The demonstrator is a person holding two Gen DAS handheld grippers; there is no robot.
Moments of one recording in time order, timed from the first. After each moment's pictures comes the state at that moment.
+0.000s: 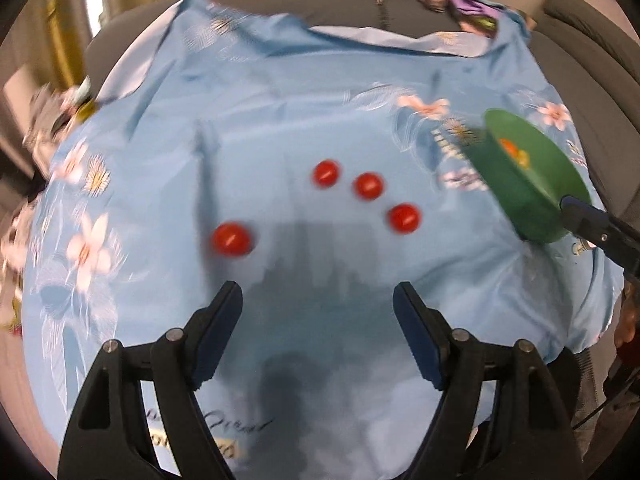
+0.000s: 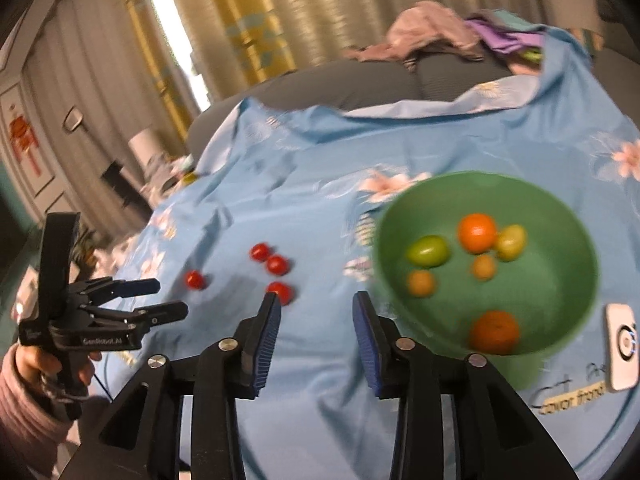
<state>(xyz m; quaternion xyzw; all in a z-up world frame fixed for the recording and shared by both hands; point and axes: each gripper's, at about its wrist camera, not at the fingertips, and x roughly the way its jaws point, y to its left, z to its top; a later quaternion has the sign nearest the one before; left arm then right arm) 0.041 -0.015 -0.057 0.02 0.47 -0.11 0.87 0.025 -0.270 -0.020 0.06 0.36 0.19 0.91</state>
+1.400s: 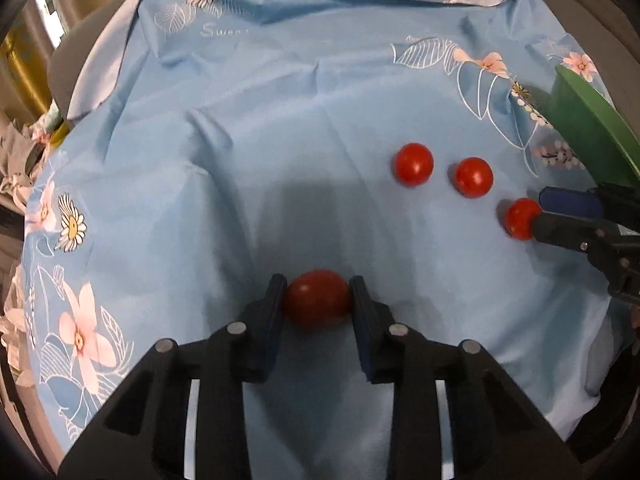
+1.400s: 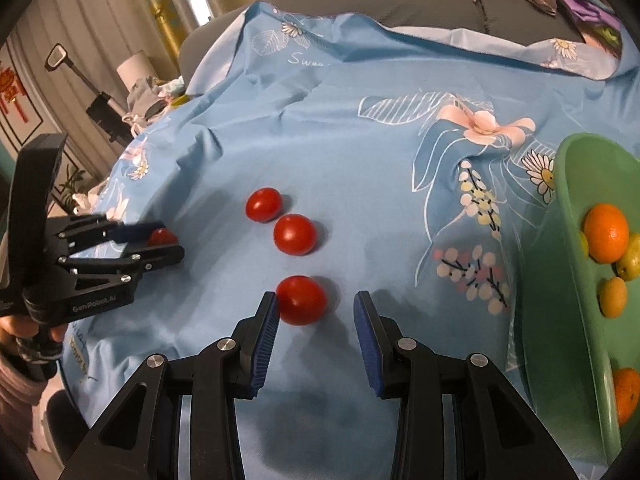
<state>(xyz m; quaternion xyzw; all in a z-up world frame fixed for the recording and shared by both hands) 0.131 0.008 -0.109 0.12 0.50 -0.13 0.85 0.112 -0.201 -0.090 0.02 0.46 0.20 0.86</state>
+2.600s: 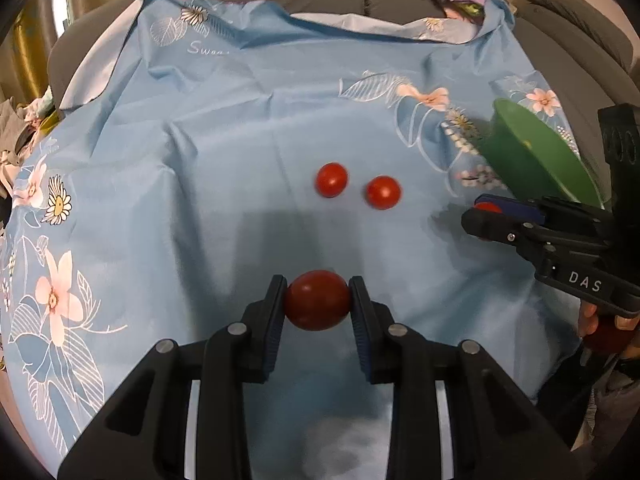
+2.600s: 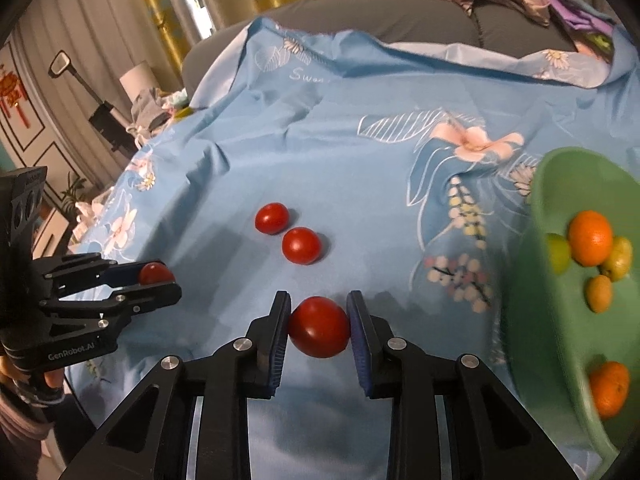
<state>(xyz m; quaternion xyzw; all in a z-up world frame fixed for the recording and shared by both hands) 0.085 -0.013 -0.076 0.03 0.48 -0.17 0.86 0.097 -0.207 -0.067 0.02 0.44 0.19 0.88</state>
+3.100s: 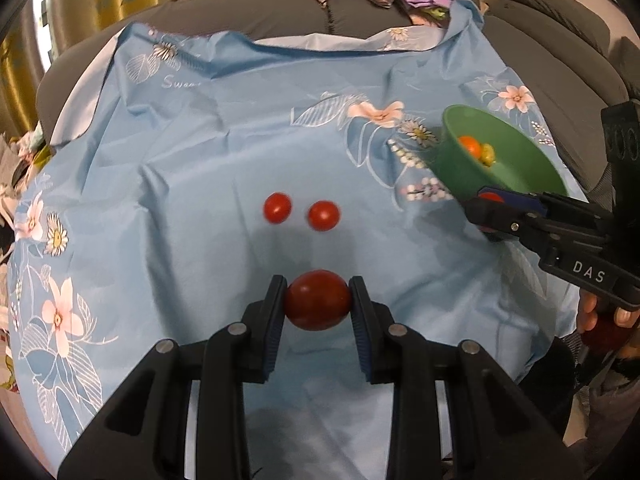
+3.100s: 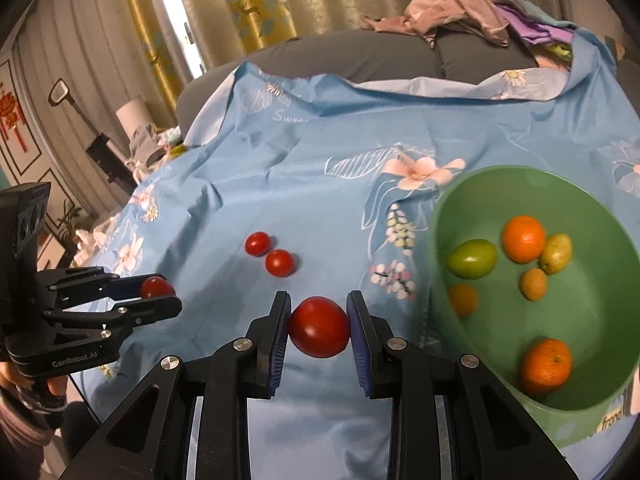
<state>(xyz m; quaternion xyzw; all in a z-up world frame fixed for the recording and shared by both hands) 0.069 -0.051 -0.044 0.06 0.45 -0.20 0.87 0.068 -0.244 -0.035 0.04 0.39 0.16 0.91</state>
